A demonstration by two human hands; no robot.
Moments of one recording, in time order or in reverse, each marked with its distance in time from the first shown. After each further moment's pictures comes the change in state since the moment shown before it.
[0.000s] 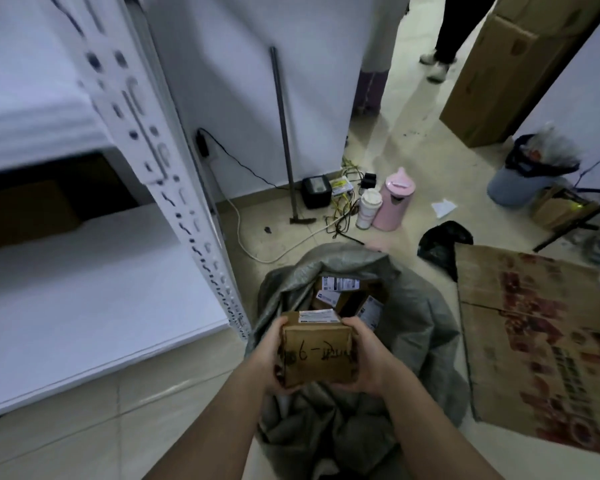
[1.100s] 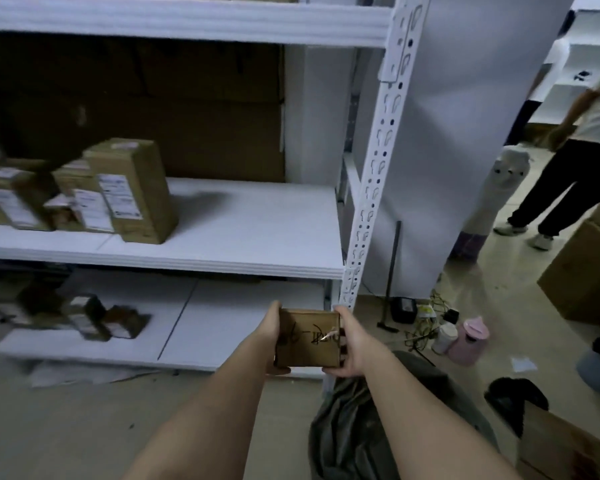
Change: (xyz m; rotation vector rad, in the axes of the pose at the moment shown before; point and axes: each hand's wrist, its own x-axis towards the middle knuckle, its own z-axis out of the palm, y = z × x) left_hand -0.496 -0.047 -0.055 -0.152 0.379 0.486; right_hand -0.391 0.013 0.250 -0.419 -0.123 -0.207
